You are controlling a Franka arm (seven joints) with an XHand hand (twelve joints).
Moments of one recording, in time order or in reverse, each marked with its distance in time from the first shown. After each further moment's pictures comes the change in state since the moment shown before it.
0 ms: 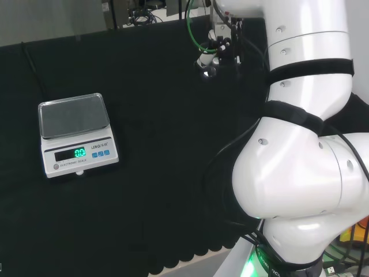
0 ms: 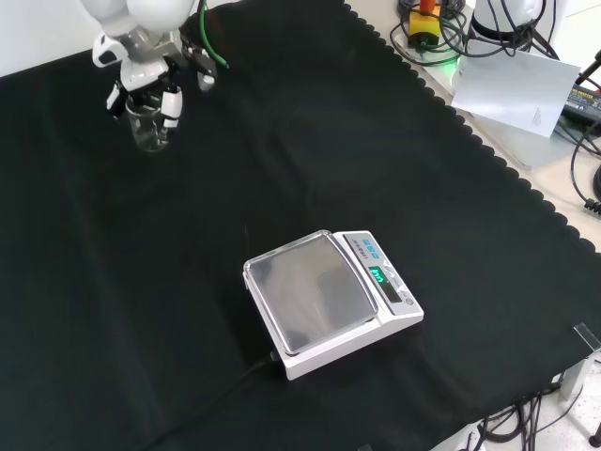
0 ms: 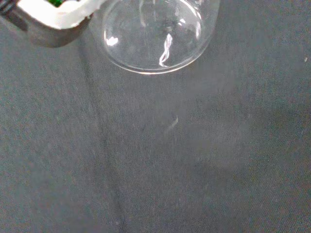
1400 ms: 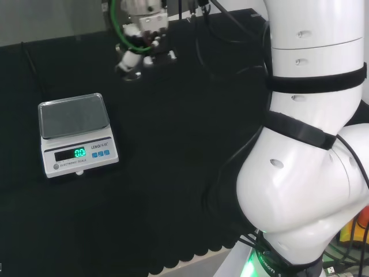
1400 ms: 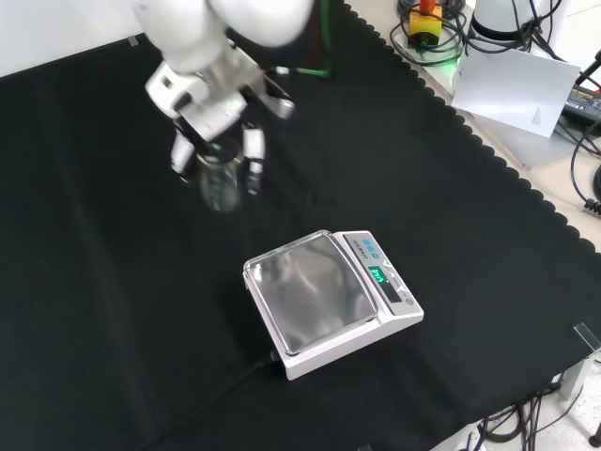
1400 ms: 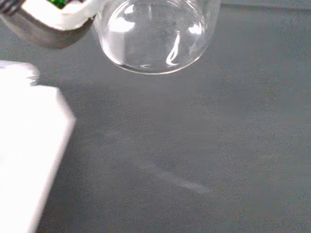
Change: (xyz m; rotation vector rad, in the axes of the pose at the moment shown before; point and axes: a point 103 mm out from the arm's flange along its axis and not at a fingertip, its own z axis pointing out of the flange) arm 0.237 -0.152 -0.040 -0.020 -0.080 -0.438
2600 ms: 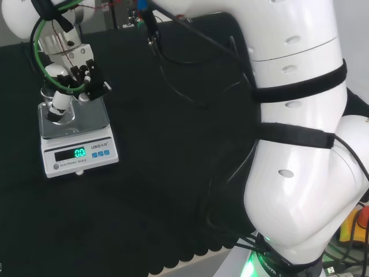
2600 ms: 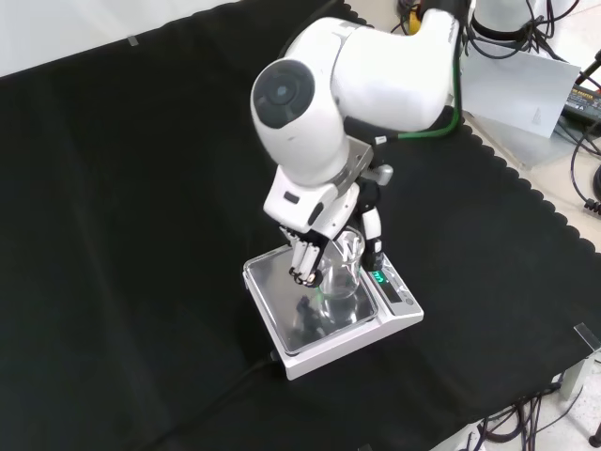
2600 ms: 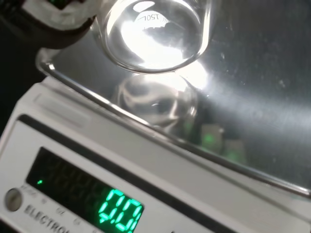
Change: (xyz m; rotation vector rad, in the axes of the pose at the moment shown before) arm 0.189 -0.029 0.045 0.094 -0.104 -0.293
